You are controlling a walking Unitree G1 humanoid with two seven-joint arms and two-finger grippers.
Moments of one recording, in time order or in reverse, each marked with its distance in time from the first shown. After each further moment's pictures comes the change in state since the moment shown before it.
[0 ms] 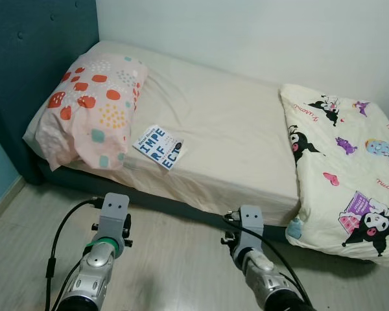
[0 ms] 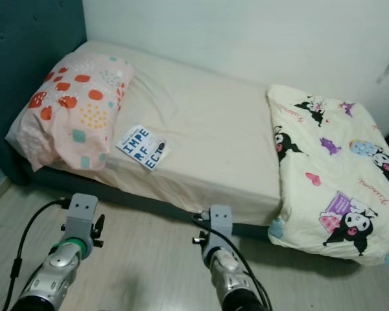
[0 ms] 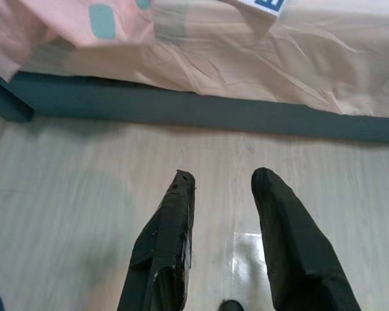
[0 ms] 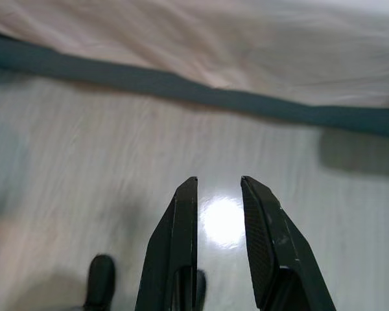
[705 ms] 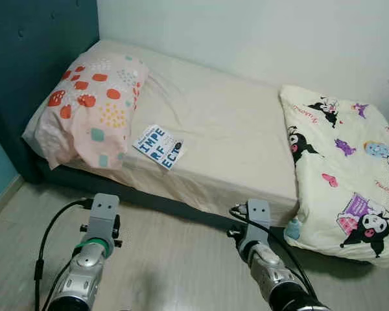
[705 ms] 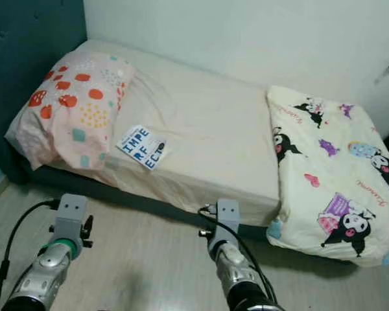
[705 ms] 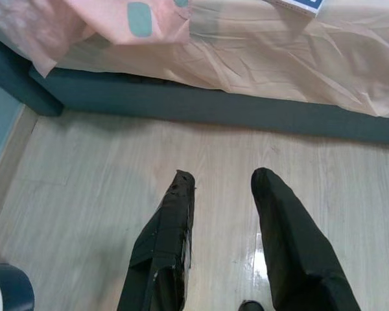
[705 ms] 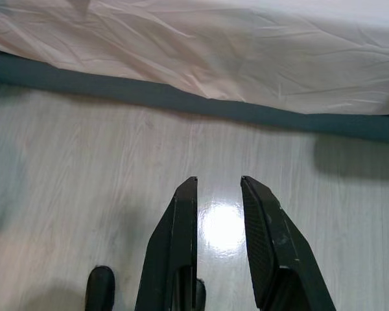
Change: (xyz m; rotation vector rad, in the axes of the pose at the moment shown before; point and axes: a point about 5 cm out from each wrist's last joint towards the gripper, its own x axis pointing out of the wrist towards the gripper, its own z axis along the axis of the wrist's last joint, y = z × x) left arm 0.002 0.020 0.004 0.031 0.005 0.080; right arm 0.002 -0.002 0.006 0.021 -0.014 -0.005
